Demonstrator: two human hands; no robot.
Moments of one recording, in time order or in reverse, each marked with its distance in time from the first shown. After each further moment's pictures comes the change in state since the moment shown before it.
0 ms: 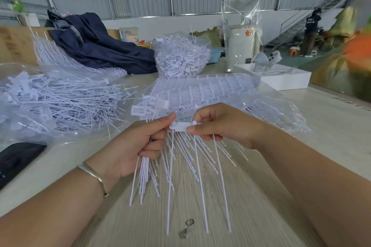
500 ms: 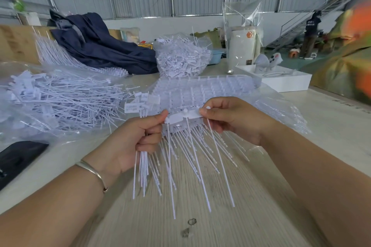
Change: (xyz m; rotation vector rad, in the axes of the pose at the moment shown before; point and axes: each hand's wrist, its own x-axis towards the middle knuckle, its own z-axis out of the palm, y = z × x) left_hand -0.001 0.004 -0.010 -0.103 0.084 0.031; right_hand 0.000 0.004 -0.013 0.224 0.104 -0.018
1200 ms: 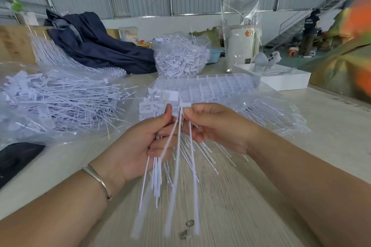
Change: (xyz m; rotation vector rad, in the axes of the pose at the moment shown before) left_hand -0.003 -0.004 0.022 -0.258 -0.408 -0.065; right_hand -0.002 -0.004 0.033 0.195 -0.159 -0.057
